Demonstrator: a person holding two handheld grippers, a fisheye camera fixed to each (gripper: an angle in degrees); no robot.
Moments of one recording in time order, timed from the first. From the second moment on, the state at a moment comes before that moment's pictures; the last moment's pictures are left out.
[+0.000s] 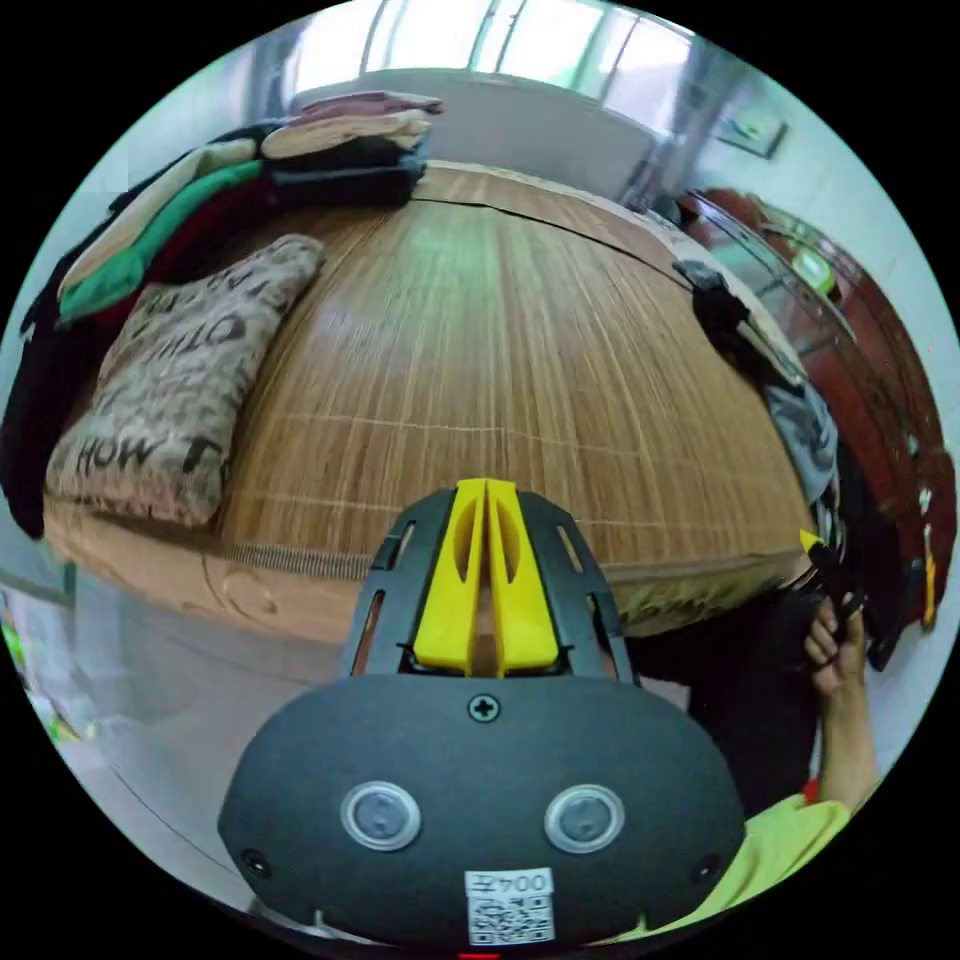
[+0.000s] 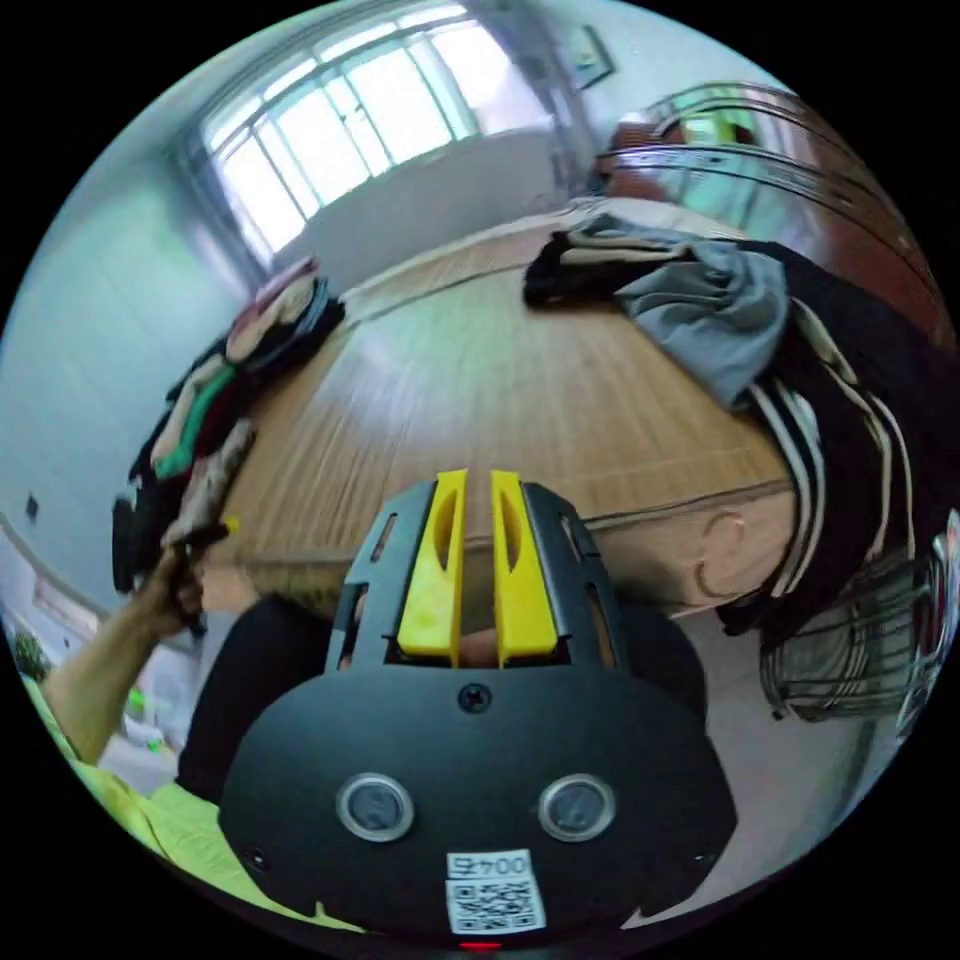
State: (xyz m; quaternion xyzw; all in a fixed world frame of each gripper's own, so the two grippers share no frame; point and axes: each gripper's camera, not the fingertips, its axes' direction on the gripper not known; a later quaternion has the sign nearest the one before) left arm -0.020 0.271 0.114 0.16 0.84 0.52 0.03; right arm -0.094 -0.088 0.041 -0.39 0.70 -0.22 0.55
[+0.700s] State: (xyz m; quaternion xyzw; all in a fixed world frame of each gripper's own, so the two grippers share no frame) left arm 0.106 0.275 0.286 0.04 0.88 0.45 0.13; right arm -0.097 -0.439 -0.090 -0.15 0.65 -0.02 0.75
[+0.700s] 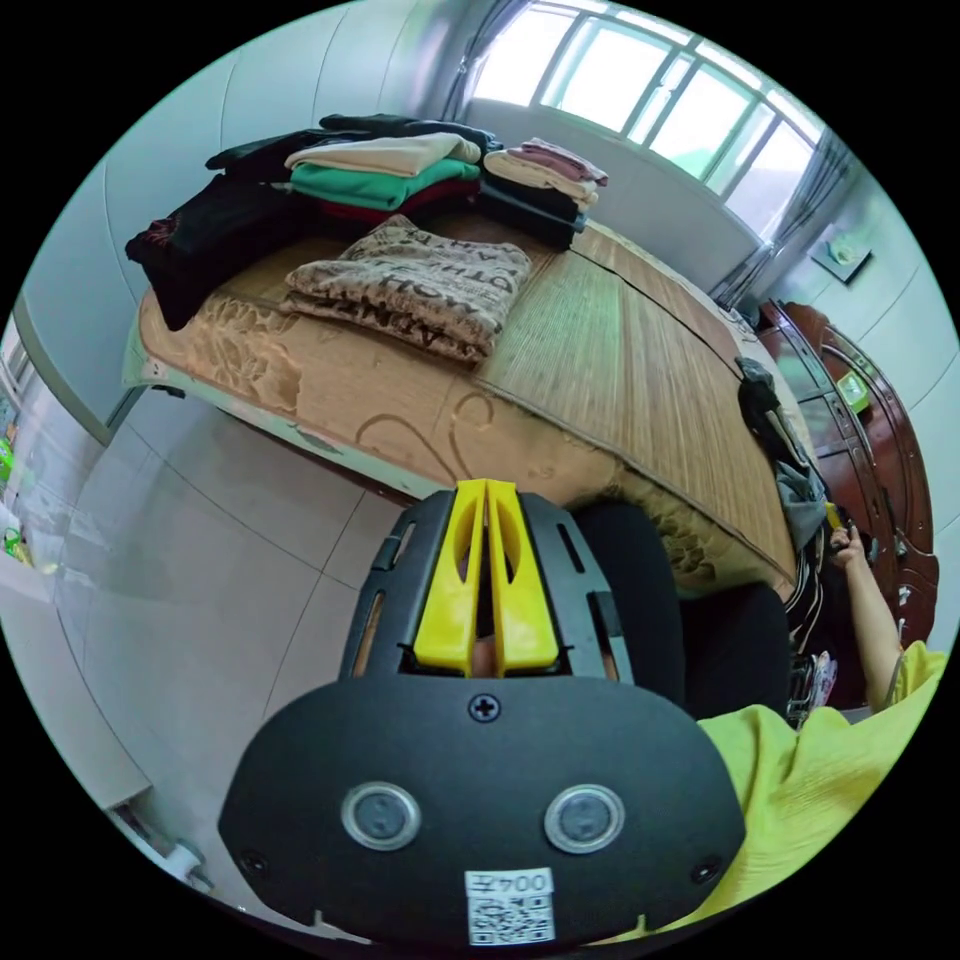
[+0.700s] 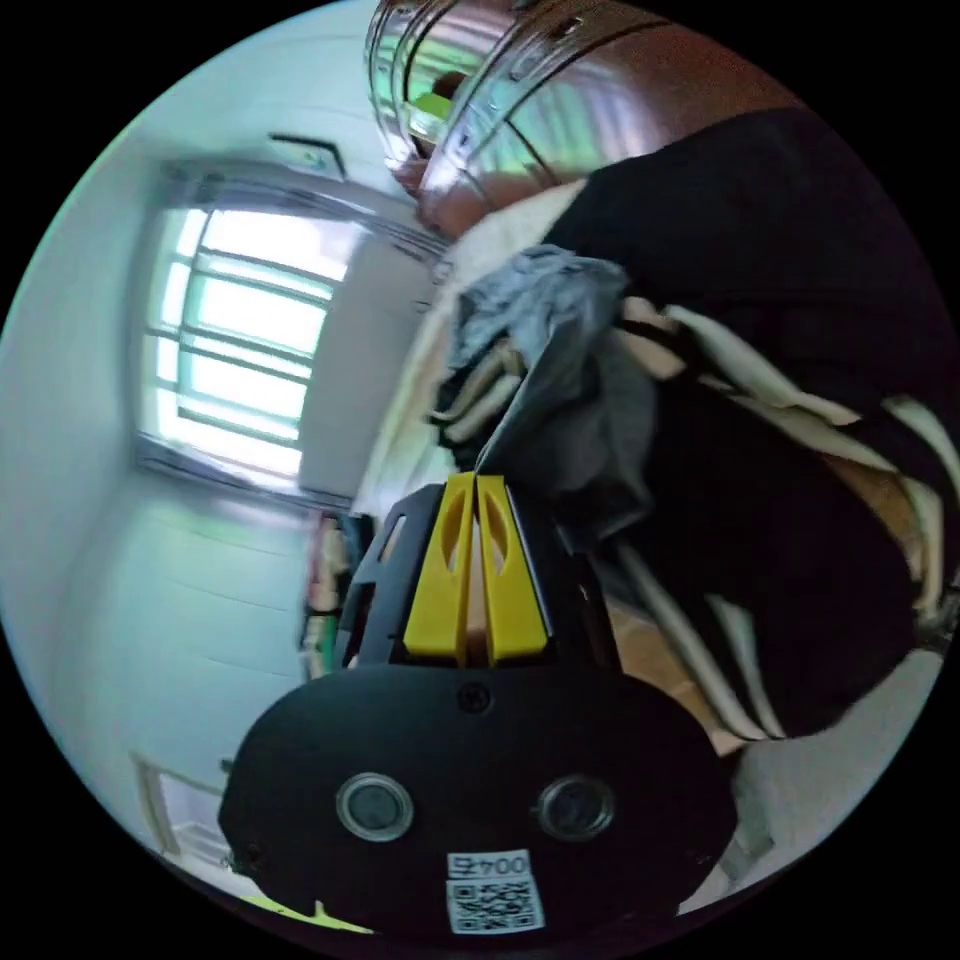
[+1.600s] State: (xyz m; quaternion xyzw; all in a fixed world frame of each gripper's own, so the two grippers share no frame) left arm 0.035 0.392 0.213 0.10 0.87 0.45 -0.13; right arm -0.176 -0.139 -0.200 -0.43 0.46 0.03 0.78
